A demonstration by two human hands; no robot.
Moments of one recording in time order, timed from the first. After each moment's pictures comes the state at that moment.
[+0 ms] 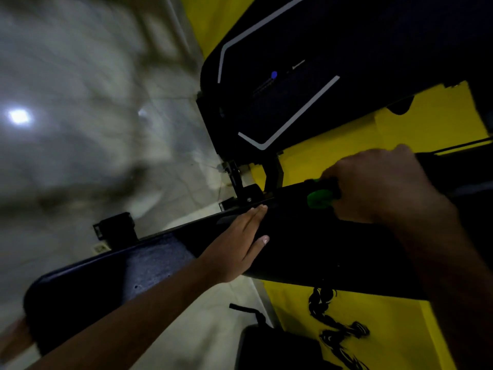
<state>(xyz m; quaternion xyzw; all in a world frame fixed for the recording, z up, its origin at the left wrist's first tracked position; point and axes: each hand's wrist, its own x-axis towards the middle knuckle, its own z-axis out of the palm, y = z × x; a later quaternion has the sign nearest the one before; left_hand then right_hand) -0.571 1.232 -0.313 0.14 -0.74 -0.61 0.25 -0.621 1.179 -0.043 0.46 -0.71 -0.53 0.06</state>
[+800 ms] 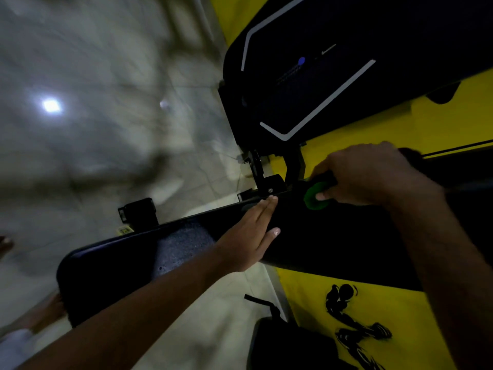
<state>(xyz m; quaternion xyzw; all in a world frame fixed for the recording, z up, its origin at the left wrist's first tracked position) -0.562 1.240 -0.348 0.15 -0.75 -0.60 0.24 -0.630 1.172 -0.102 0.48 -0.71 -0.52 -0.05</state>
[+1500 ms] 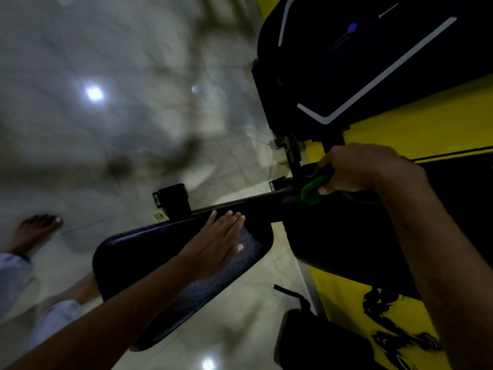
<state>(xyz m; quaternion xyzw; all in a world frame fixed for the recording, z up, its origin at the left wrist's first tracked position) -0.493 1.239 -0.482 0.20 -0.89 -0.40 0.06 -0.661 1.153 -0.224 0.42 -0.73 -0.51 -0.18</state>
